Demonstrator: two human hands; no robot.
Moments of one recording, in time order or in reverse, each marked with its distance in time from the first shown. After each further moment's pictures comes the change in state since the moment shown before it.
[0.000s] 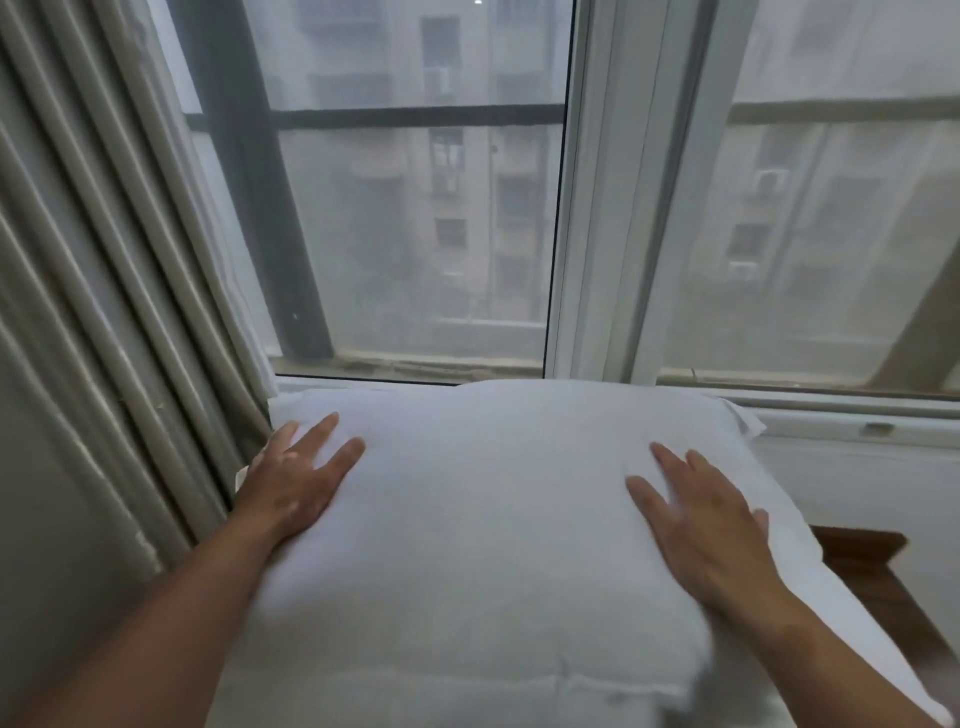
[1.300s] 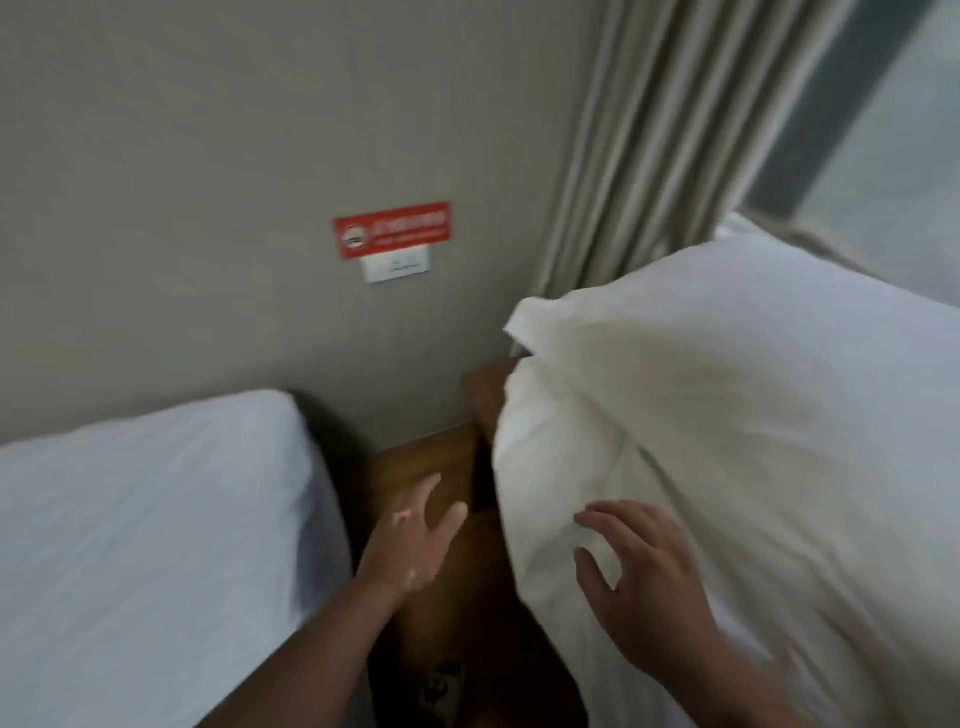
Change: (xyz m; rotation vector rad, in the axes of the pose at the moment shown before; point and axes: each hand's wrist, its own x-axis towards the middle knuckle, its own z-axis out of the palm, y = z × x) left_hand -0.439 -0.103 0.151 -0.402 0.258 -0.866; right_hand -0.203 -0.060 0.141 0.235 -0.372 -1.396
